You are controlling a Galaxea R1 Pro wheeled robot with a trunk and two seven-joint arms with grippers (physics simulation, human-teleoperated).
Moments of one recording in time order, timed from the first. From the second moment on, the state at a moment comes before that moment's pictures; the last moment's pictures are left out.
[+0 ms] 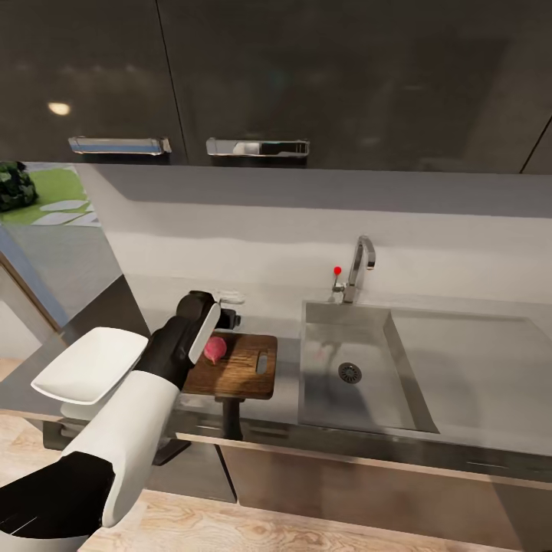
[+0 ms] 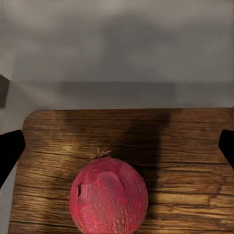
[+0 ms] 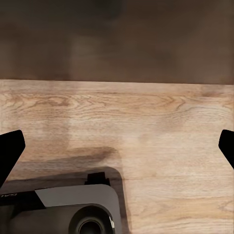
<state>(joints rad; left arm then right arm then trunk) -1.02 -0.12 -0.19 -0.95 0.16 1.02 0.28 -0.29 -0.07 1.22 -0.03 -1.30 -0.51 -0.07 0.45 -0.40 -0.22</state>
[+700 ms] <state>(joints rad) -1.02 -0.12 -0.19 -0.90 0.16 1.01 0.28 -0.29 -0.07 1.22 -0.03 -1.30 -0.51 -0.07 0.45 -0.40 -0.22</state>
